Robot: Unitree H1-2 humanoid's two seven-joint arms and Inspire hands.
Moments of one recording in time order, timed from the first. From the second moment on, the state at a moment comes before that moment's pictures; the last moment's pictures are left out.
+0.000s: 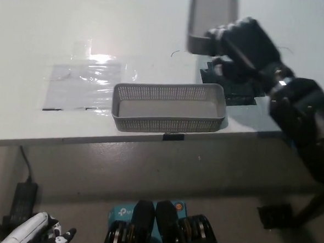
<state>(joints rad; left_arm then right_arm) 0.03 0.52 -0.20 -0.07 0.30 0.25 -0.31 -0.89 -0.32 0.47 0.35 -0.85 -0.14 0.00</state>
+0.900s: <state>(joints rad) 0.01 0.51 -0.19 -0.06 0.29 0.25 -0.32 -0.69 -0.30 0.42 0.09 -0.76 -0.09 0.22</state>
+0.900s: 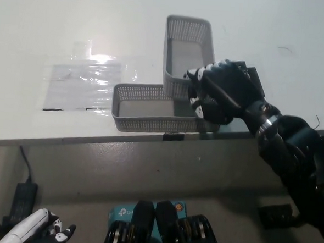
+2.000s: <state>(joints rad) -0.03 0.52 -0.19 -0.06 0.31 0.25 -0.33 -0.64 -0.29 0.47 0.17 -0.84 -0.14 0.19</state>
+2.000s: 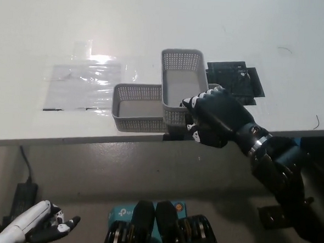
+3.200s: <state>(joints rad) -0.01 0.50 -0.19 -0.05 0.30 0.25 -0.34 -0.66 -0.34 0.50 -0.01 -0.99 -0.05 0.43</state>
